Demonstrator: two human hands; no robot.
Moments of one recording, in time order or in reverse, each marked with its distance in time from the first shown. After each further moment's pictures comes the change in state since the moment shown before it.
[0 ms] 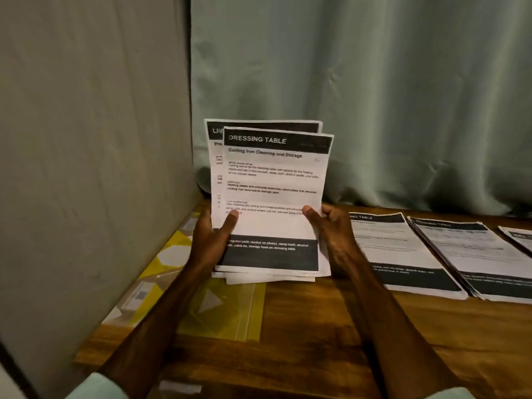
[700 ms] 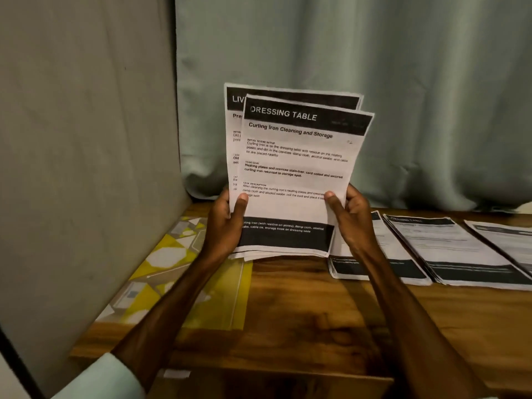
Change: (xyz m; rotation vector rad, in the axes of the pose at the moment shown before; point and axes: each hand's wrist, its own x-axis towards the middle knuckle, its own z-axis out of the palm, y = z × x) left_hand -0.023 0.060 0.052 -0.046 -0.076 0.274; right_hand -0.046 -0.072 -0.042 -0.258 0.148 -0.302
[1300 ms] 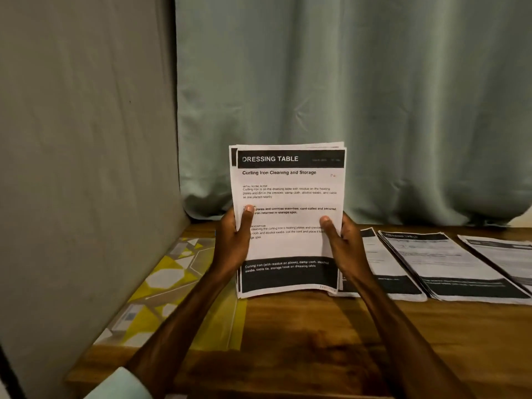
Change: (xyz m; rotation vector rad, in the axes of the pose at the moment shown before) left_hand 0.000 0.021 0.022 -0.085 0.014 -0.008; right_hand -0.017 0.004 -0.001 0.007 0.012 0.035
